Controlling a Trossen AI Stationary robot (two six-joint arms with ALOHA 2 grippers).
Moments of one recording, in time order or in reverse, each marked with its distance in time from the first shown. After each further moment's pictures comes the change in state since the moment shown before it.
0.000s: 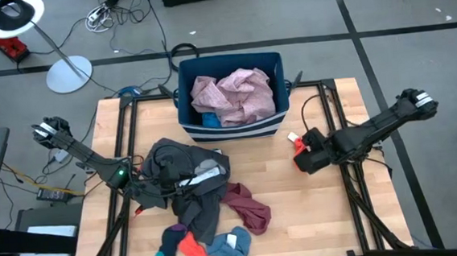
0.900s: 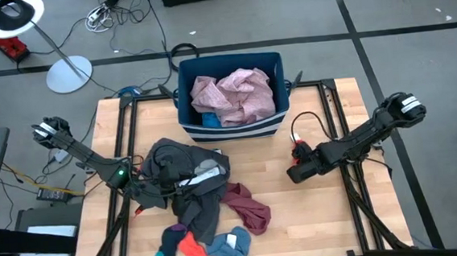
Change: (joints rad) left arm 0.000 0.000 0.000 0.004 -0.001 -0.001; right arm -0.001 0.236 -0.173 0.399 -0.118 -0.067
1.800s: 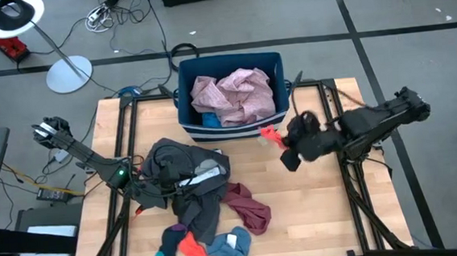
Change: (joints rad) left arm 0.000 0.000 0.000 -0.005 -0.003 0.008; right arm -0.004 -0.071 0.823 -0.378 0.242 -0.432
